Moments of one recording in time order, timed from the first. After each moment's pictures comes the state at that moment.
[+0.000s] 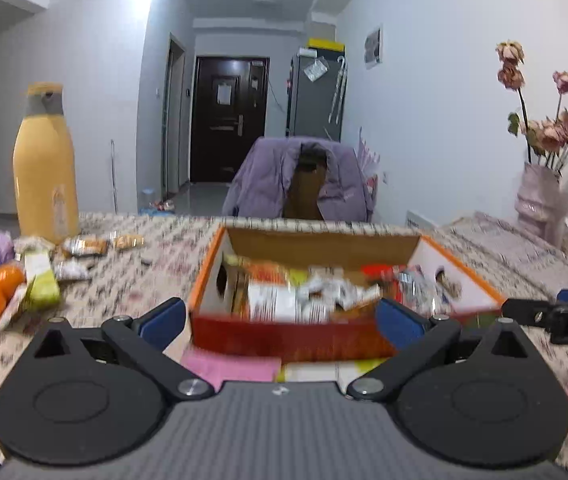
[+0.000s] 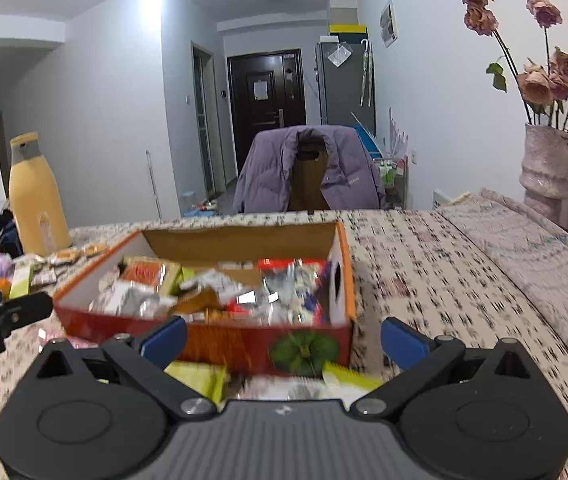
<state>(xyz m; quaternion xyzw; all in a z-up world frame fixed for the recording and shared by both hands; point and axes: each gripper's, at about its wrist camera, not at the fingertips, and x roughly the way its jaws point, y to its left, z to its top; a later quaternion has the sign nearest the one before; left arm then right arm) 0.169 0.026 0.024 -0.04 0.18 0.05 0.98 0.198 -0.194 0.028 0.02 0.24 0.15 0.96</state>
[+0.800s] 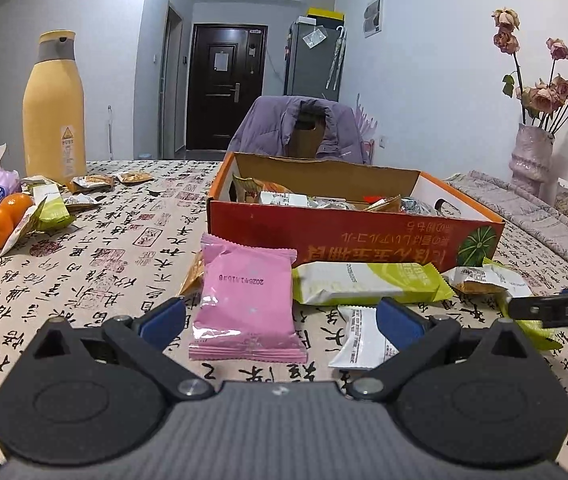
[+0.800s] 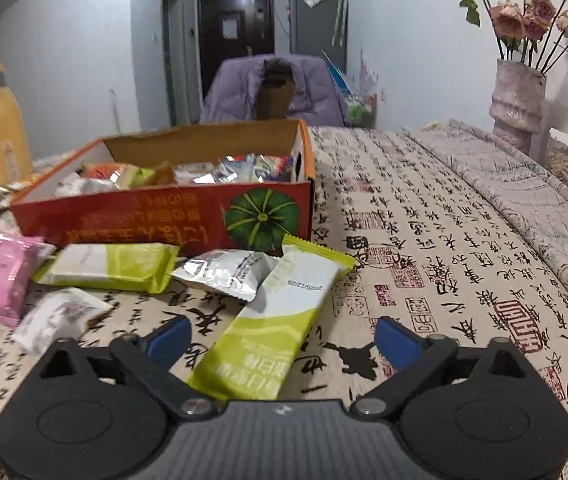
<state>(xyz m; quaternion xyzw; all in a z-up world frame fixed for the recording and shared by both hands) 0.132 0.035 -0.026 -0.05 0.22 0.04 0.97 0.185 -0.195 -0.028 -0.01 0.34 0.09 0.94</state>
